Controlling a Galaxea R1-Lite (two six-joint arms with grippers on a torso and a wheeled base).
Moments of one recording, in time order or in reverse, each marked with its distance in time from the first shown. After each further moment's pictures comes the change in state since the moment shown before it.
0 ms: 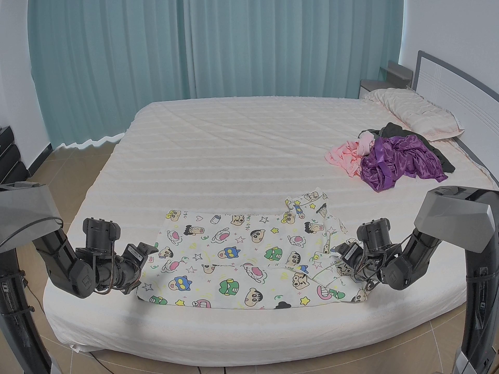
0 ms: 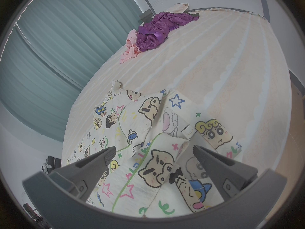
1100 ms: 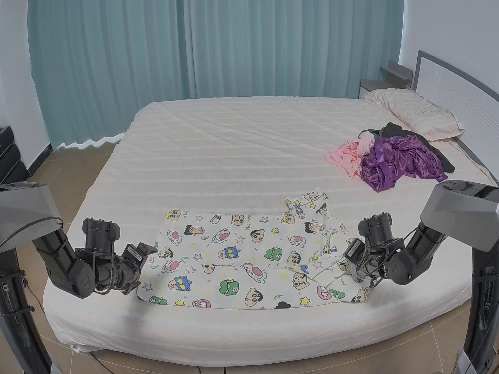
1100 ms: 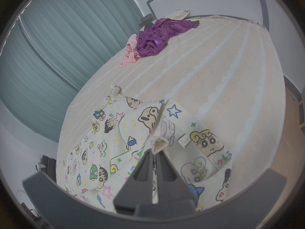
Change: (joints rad) left arm -0.001 0.002 0.001 0.000 -0.001 -0.001; right arm 0.002 -0.045 -0.015 0.076 -0.056 -0.031
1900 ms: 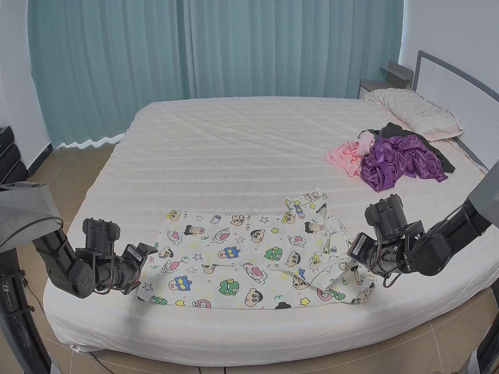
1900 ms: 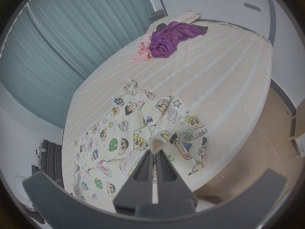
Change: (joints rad) left arm 0.000 0.000 0.001 0.000 0.000 0.000; right arm 0.124 -0.337 0.048 0.369 -0.018 0.004
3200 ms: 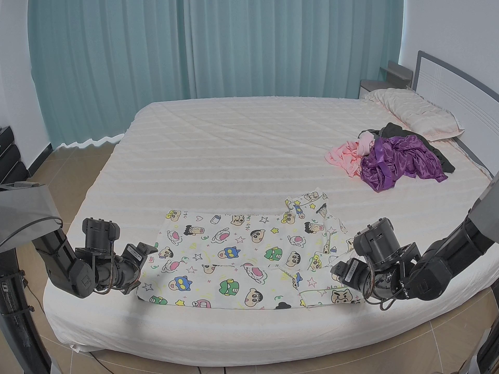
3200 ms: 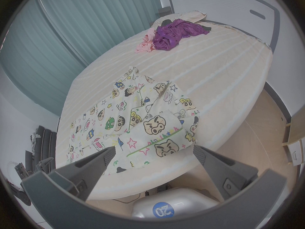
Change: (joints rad) left arm 0.000 -0.003 0.000 0.001 -0.001 -0.002; right arm 0.127 -0.037 0.109 0.021 -0.048 0.033
